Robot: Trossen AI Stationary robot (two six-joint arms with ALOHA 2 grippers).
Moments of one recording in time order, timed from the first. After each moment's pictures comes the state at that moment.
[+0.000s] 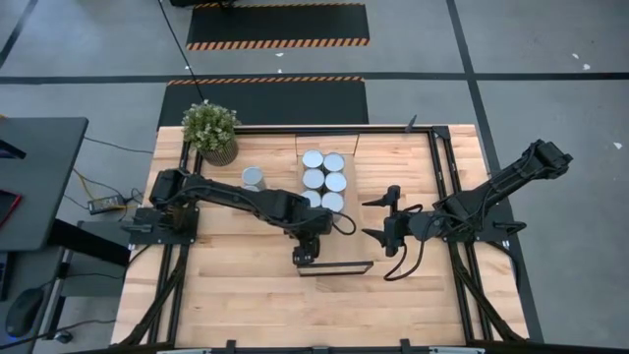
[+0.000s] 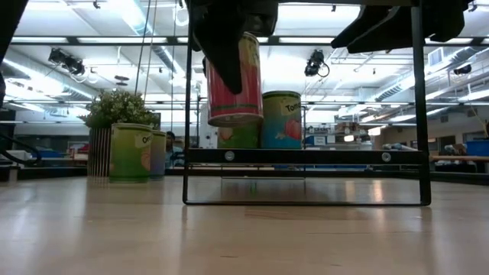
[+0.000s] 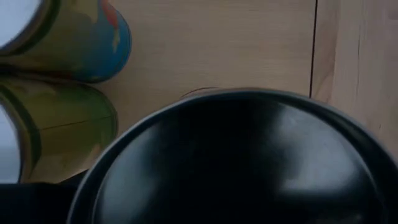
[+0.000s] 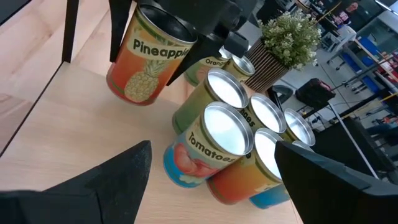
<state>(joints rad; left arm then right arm) -0.15 1.92 1.61 -0.91 -0.05 -0.21 0.45 1.06 0.63 -0.08 0.68 -0.26</state>
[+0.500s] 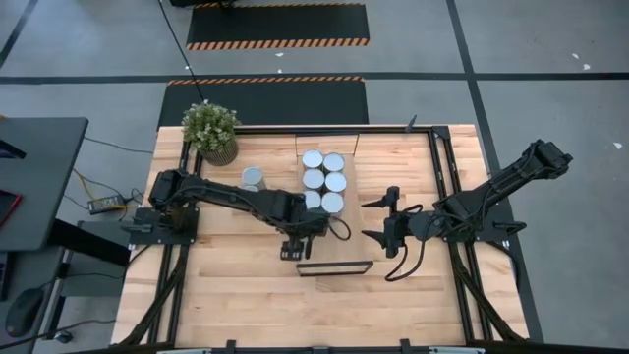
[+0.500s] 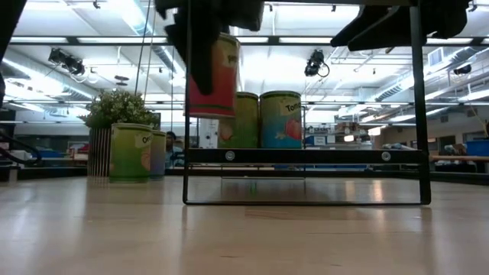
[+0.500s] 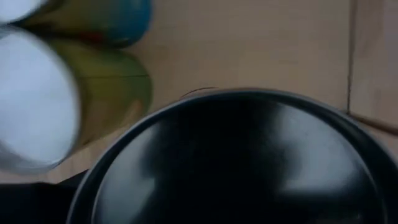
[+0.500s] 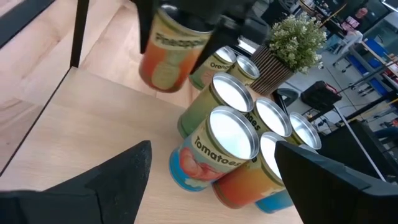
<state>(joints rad) -0.17 1.91 1.68 -1.12 -0.14 -0.08 0.45 1.06 0.63 -0.07 0.65 -0.26</state>
